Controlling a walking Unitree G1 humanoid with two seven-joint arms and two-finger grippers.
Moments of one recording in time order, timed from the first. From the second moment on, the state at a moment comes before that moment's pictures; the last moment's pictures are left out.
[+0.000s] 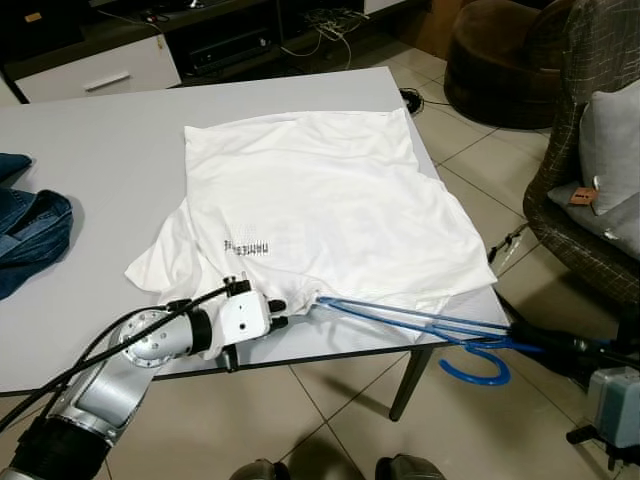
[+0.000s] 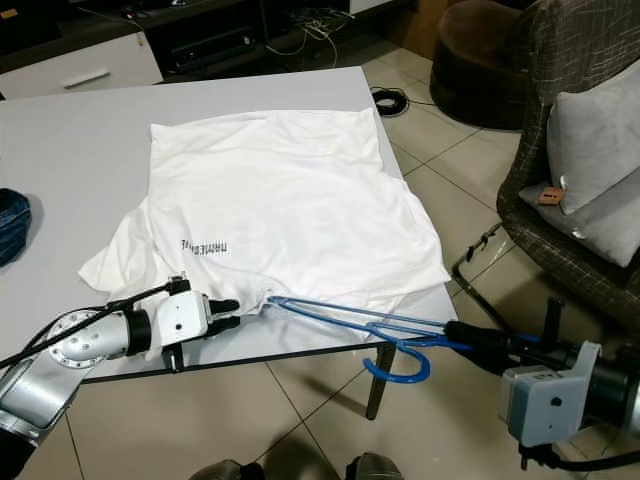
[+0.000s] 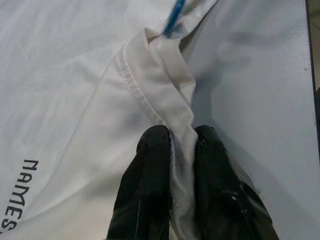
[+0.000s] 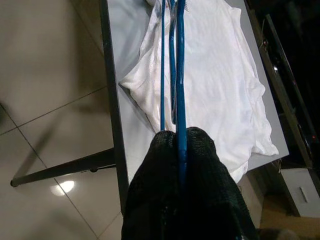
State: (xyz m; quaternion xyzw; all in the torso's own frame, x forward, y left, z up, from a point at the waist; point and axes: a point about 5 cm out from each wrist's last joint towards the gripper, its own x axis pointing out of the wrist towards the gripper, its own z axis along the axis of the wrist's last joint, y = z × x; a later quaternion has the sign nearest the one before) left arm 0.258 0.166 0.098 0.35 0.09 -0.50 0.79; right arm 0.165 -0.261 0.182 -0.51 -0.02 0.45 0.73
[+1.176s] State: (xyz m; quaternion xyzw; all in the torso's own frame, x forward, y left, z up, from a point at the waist) left arm 0.258 0.167 0.097 0.36 0.09 -0.50 0.78; right arm 0.182 -0.245 0.169 -0.55 -0.05 0.43 0.72
